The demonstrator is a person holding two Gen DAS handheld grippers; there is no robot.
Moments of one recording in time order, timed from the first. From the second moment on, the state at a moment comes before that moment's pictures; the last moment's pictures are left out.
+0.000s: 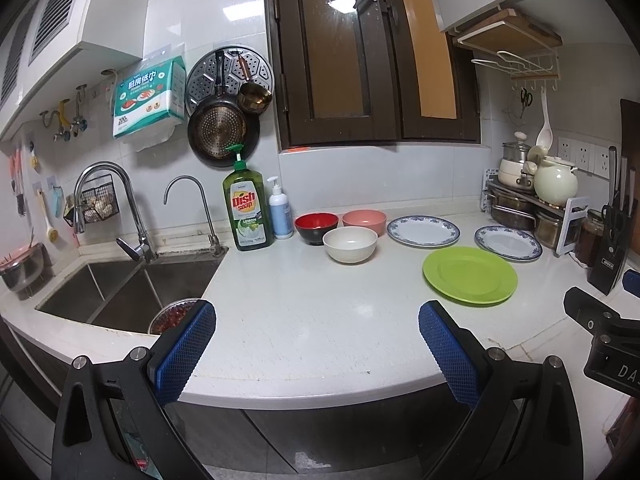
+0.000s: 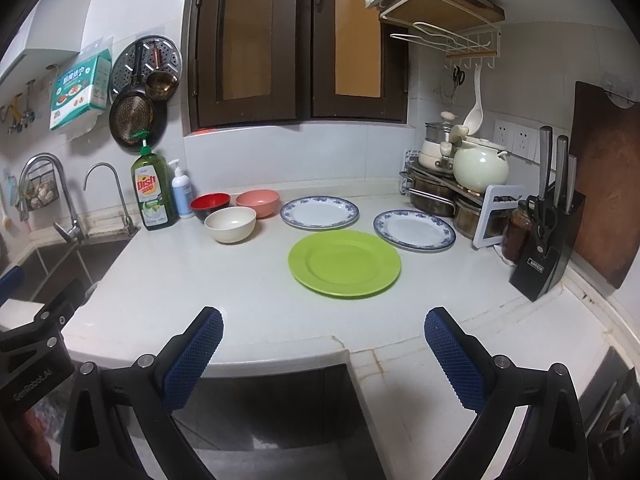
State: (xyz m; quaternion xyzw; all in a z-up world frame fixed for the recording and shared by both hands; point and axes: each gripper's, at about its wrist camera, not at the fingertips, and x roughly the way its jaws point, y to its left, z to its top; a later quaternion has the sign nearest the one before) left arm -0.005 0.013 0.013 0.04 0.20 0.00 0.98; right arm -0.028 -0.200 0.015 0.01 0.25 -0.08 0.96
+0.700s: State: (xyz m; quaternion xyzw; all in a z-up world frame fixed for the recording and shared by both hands) left arm -0.006 0.012 0.013 0.05 0.20 0.00 0.98; right arm -0.028 -0.202 0.018 0.01 0.25 -0.08 0.96
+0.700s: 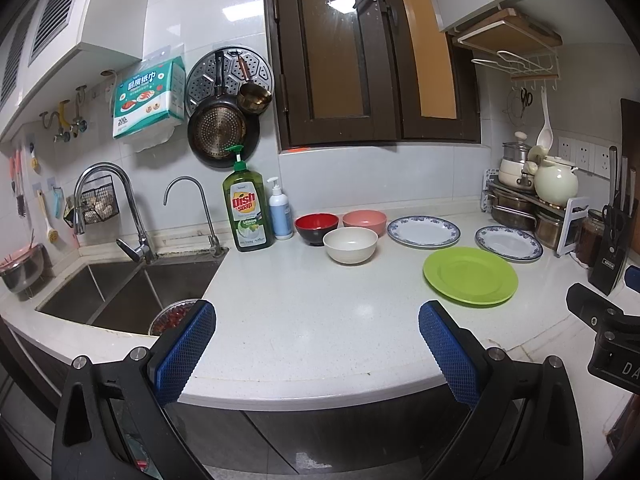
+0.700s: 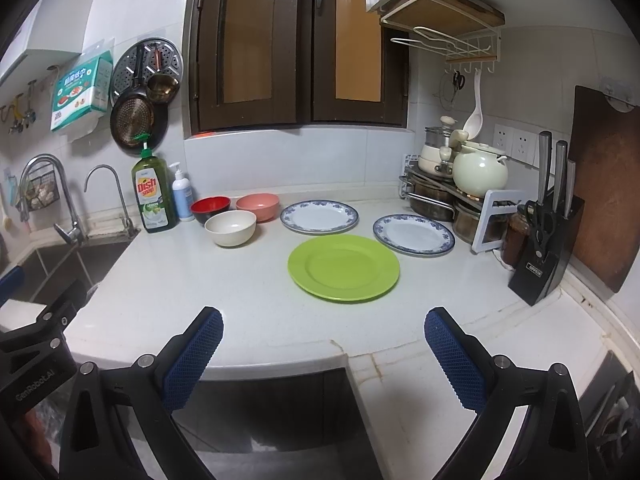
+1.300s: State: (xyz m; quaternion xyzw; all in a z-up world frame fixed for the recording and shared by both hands) left arm -0.003 0.013 0.015 0.05 0.20 0.00 0.98; right arm -0.022 -0.204 0.020 0.01 0.26 -0.08 0.96
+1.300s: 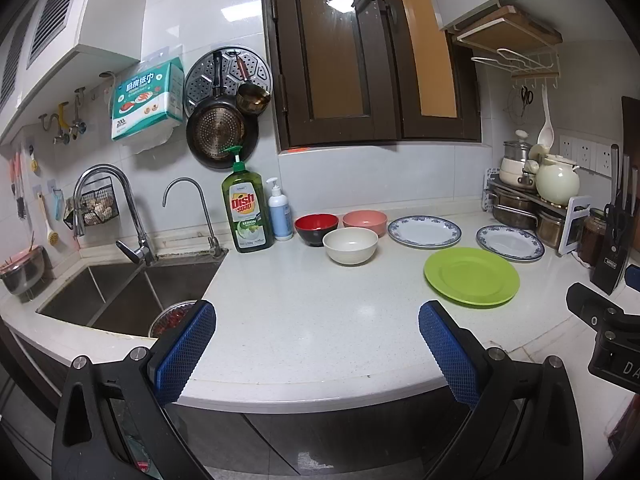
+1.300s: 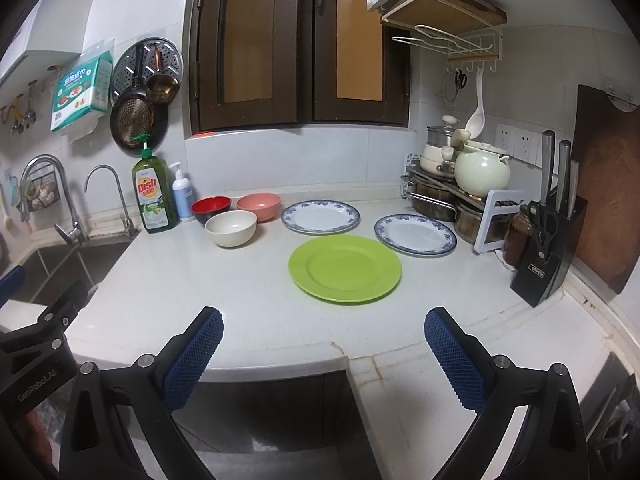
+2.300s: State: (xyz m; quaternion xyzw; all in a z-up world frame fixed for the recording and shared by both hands) left arm 0.086 -0.037 0.000 0.07 0.25 -0.08 0.96; right arm 0.044 -0.248 -0.009 0.06 0.31 -0.09 0.94
